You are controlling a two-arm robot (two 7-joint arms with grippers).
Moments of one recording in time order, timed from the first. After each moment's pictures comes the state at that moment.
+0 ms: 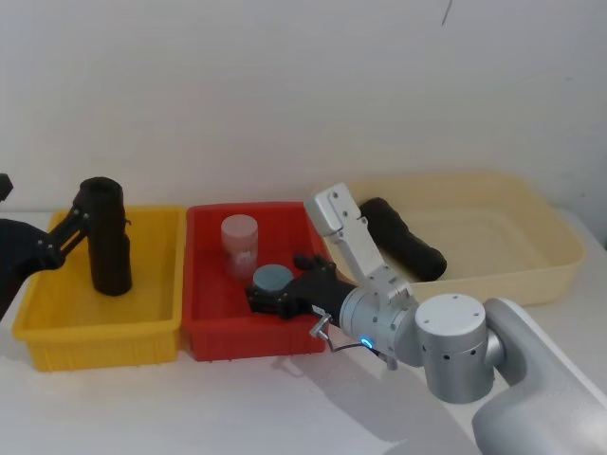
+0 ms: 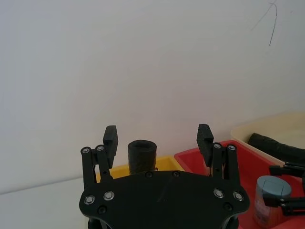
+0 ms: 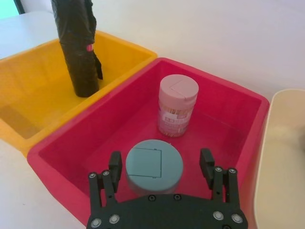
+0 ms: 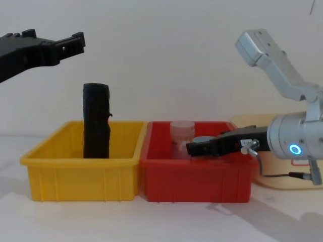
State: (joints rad) left arm -0.17 0.37 0.24 -1.75 -0.36 -0.07 -0.08; right arm 0.47 0.18 -0.40 -1.33 0.13 0.38 0.33
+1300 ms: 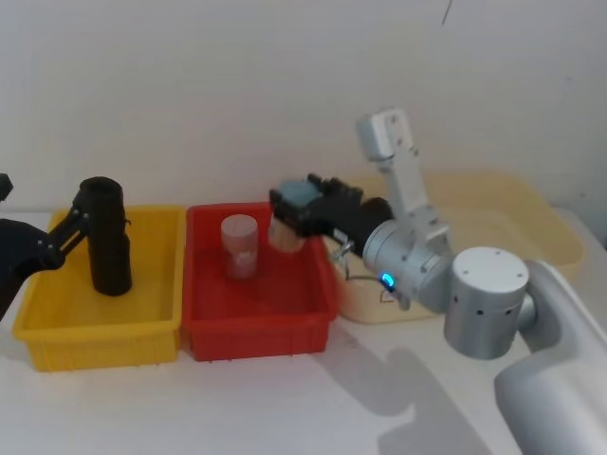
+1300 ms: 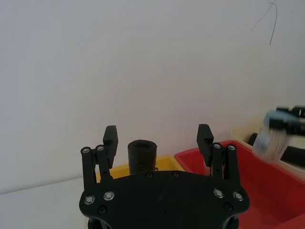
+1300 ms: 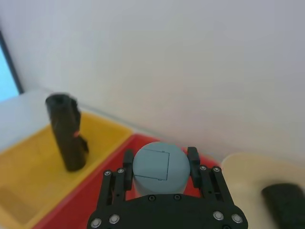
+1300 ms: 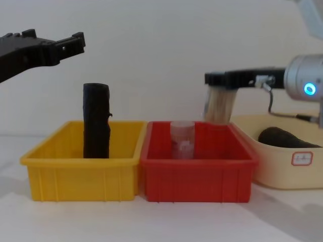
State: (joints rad) left arm -0.17 0.37 0.24 -1.75 -0.36 -0.07 -0.08; right arm 0.49 0.16 -0.29 -1.42 0.21 0.31 0.29
